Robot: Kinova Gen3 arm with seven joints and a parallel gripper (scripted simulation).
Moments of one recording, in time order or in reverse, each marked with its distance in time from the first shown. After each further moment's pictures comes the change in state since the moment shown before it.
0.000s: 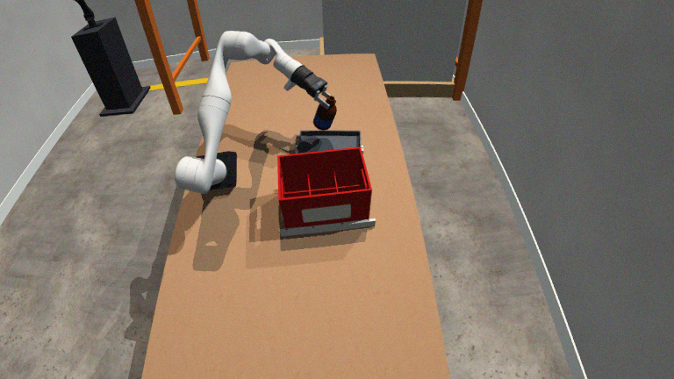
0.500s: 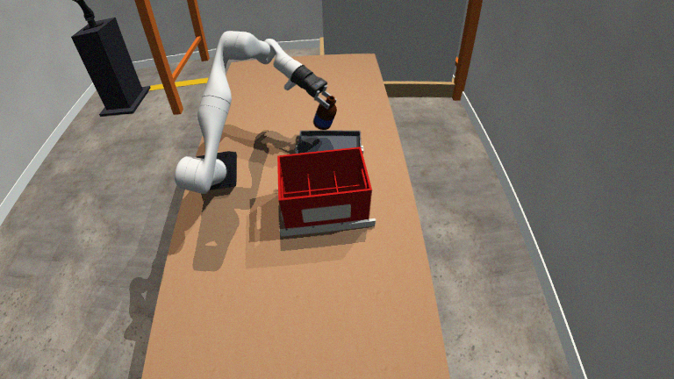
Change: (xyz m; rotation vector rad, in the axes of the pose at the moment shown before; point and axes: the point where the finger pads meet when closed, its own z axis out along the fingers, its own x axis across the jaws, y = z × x) arm 0.001 0.000 0.000 0.000 0.000 0.000
